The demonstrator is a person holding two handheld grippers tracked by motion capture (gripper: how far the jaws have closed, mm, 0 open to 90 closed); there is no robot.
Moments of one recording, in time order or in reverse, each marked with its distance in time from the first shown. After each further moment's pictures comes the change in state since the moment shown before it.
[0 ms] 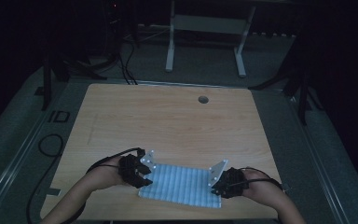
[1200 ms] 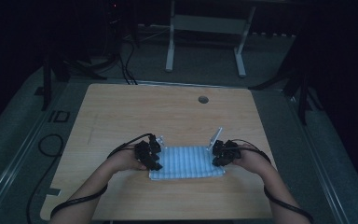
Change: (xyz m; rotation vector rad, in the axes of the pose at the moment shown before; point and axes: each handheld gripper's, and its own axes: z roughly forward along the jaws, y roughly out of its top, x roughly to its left) left arm 0.066 0.021 0.059 0.060 -0.035 -0.139; right arm -0.117 -0.010 0.042 0.082 0.015 0.200
